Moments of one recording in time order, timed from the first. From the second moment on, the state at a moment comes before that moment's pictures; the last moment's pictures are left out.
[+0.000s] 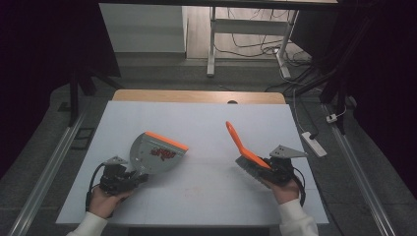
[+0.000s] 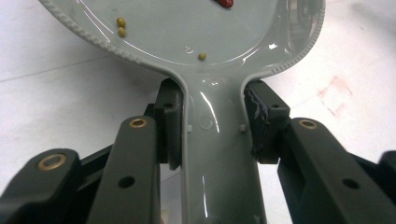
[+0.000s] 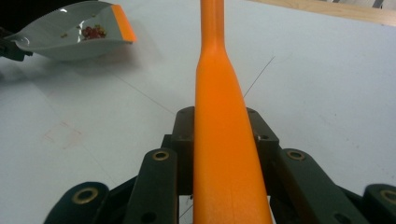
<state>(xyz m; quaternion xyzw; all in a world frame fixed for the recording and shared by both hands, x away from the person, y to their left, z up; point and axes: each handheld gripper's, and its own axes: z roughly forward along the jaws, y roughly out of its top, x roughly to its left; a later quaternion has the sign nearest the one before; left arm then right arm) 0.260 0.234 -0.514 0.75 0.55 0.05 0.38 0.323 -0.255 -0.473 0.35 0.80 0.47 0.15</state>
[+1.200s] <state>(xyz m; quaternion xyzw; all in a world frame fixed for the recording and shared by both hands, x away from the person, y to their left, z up) 0.266 0.228 -0.526 0.67 0.64 0.09 0.36 0.309 -0.269 -0.480 0.38 0.80 0.46 0.11</state>
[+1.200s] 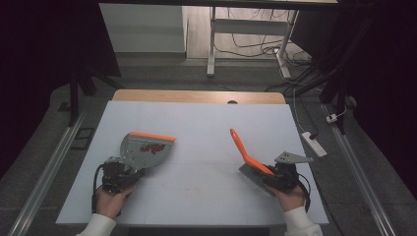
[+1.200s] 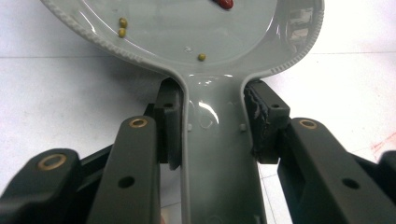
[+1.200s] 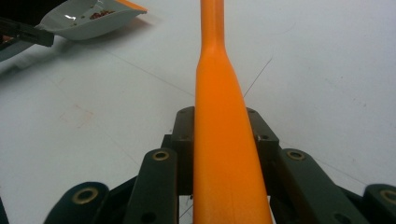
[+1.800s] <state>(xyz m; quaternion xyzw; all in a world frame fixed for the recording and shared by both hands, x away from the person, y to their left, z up) 0.269 0.228 -0.528 0.67 0.65 0.08 0.36 0.322 -0.278 -0.493 0.42 0.79 0.44 0.09</state>
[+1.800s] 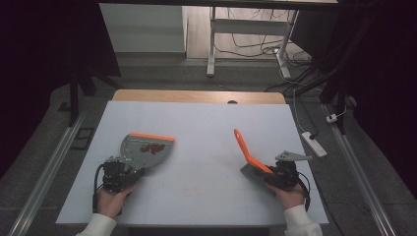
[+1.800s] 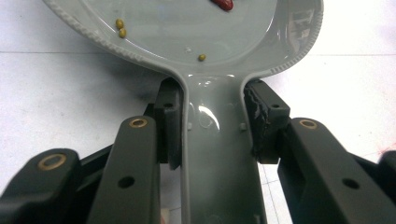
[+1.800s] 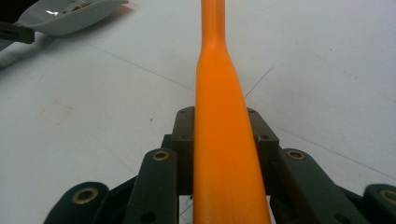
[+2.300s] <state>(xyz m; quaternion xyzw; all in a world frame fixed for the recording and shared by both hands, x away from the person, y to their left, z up) 0.269 0.228 -0.528 0.67 0.64 0.08 0.36 0.339 -0.291 -0.501 0.44 0.79 0.42 0.10</state>
